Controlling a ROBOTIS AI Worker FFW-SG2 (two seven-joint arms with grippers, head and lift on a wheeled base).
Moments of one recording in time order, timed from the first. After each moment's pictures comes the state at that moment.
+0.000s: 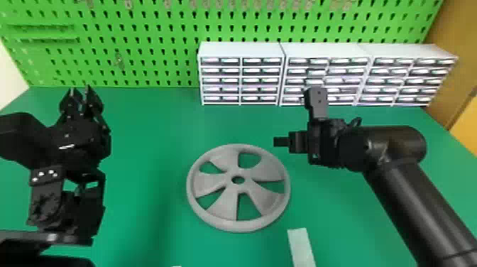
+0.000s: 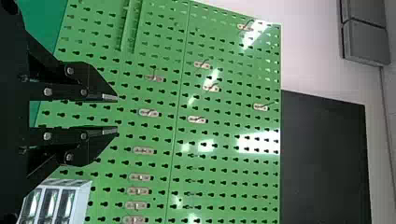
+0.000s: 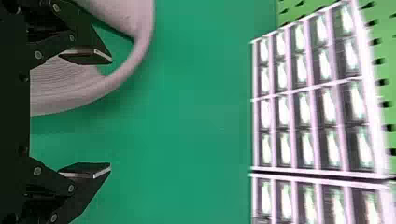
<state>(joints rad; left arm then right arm) 0.18 0.12 0.02 -2.08 0.16 -0.02 0.27 -0.59 -0.16 0.30 -1.29 -0.52 0.92 -0.11</state>
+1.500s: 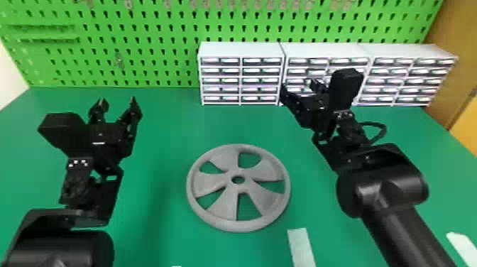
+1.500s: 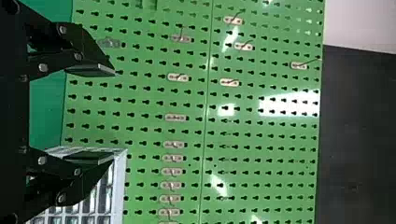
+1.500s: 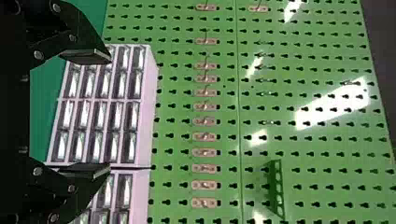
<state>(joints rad) 0.01 0.12 0.02 -1.74 0.17 -0.10 0.03 -0.39 -0.13 0.25 -1.40 -0.21 0.05 0.03</state>
